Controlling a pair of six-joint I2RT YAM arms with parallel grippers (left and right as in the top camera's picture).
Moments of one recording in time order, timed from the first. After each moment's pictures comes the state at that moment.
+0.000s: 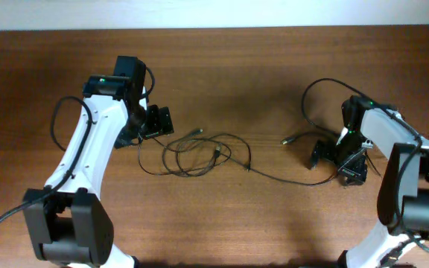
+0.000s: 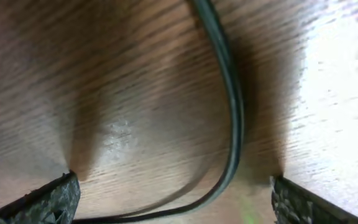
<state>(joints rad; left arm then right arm) -0.10 1.74 1.47 -1.21 0.06 -0.36 -0.11 1.93 1.14 -1.02 -0.13 0.36</state>
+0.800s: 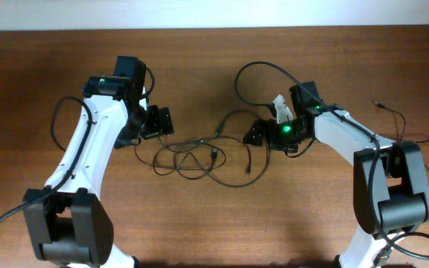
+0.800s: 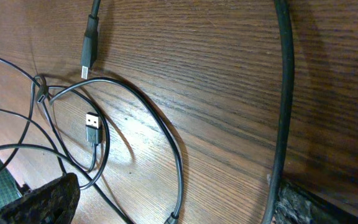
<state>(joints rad) -0.10 1.74 1.47 -1.21 0.06 -0.36 0.20 1.94 1.16 -0.55 -0.63 0.25</state>
